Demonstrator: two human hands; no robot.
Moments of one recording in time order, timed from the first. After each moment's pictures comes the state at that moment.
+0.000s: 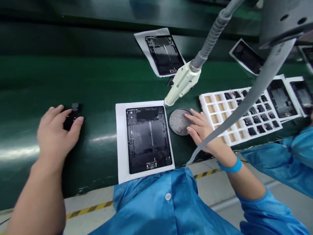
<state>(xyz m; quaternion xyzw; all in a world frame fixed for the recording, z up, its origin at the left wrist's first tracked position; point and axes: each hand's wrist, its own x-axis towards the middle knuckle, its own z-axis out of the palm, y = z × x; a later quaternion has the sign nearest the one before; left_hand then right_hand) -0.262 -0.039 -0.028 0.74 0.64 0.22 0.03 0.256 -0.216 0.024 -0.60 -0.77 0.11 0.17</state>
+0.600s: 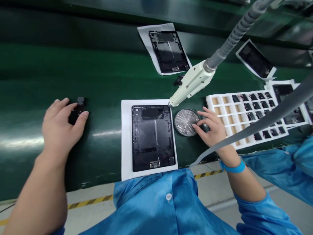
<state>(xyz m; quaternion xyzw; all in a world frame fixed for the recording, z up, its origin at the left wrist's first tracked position) -0.266 -0.042 -0.029 0.74 0.62 0.26 0.05 0.279 -0.205 0.000 -0.62 -0.72 0.04 0.32</state>
